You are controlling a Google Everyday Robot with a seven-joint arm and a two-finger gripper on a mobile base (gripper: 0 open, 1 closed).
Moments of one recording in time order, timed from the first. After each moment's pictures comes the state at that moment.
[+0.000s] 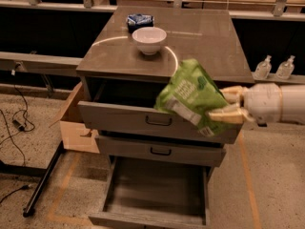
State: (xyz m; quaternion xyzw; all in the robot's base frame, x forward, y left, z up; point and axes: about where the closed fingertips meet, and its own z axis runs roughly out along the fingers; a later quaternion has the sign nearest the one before) arm 0.529 -0.173 0.841 -0.56 0.59 0.26 0.52
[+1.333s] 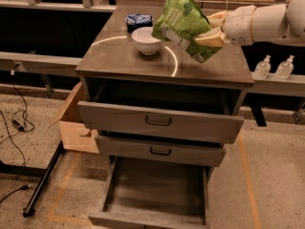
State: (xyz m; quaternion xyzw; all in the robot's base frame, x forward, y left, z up) arm 0.726 -0.161 0.960 -0.56 0.59 0.08 0.57
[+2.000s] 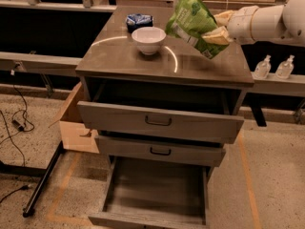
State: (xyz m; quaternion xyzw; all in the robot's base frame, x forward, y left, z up) arm 0.766 -0.194 0.952 -0.54 0.62 0.00 0.57
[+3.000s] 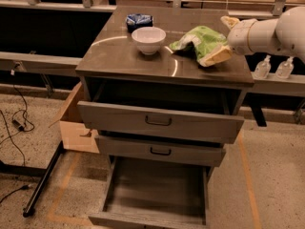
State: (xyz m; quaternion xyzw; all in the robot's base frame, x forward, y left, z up) arm 0.773 -0.213 0.912 -0.50 0.67 -0.01 0.55
